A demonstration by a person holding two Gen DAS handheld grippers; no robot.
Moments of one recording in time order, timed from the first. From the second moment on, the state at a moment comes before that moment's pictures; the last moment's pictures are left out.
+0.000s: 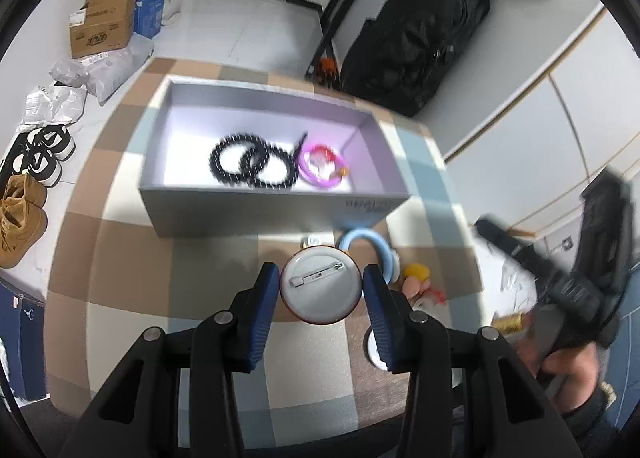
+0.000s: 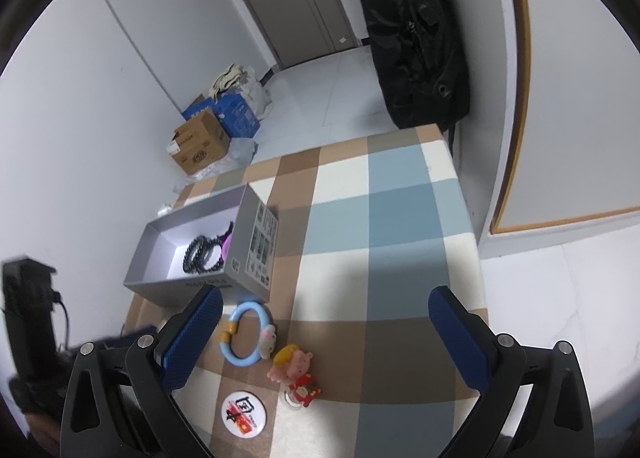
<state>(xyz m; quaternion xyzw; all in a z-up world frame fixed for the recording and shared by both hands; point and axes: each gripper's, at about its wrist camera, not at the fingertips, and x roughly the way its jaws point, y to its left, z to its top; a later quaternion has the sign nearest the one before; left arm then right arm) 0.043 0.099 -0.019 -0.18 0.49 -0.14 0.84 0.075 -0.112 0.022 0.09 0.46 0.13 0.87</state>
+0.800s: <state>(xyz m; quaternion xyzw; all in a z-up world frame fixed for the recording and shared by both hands) 0.049 0.138 -0.008 -0.24 0.45 -0.12 0.85 0.065 0.000 -0.022 -0.11 0.50 0.23 0.82</state>
